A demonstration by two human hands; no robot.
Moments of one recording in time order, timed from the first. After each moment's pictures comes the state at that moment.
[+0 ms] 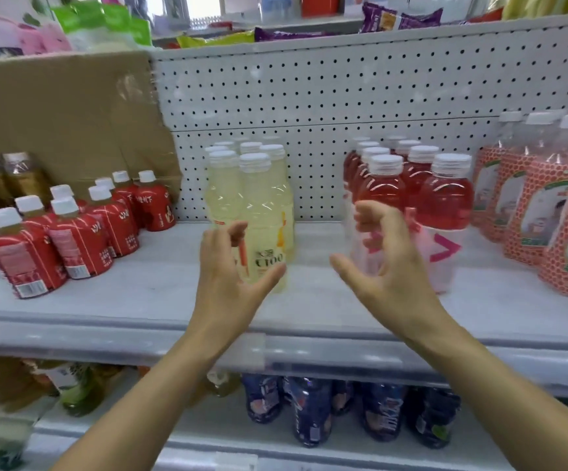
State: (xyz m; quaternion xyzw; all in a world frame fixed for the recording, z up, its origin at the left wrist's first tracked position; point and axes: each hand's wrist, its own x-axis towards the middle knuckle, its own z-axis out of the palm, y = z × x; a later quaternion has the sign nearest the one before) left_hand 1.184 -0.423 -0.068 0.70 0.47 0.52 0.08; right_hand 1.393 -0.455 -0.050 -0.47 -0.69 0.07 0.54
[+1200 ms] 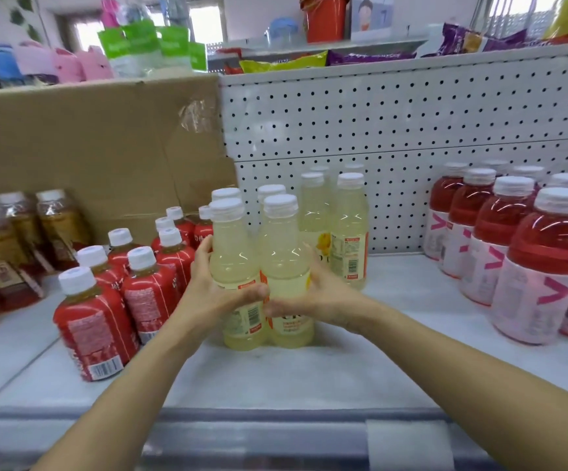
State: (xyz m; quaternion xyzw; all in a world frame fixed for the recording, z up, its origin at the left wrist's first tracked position) left_hand 0.981 -0.283 -0.052 0.66 0.42 0.49 0.39; right_hand 1.190 -0.296 -0.051 -0.44 -0.70 0.40 0.40
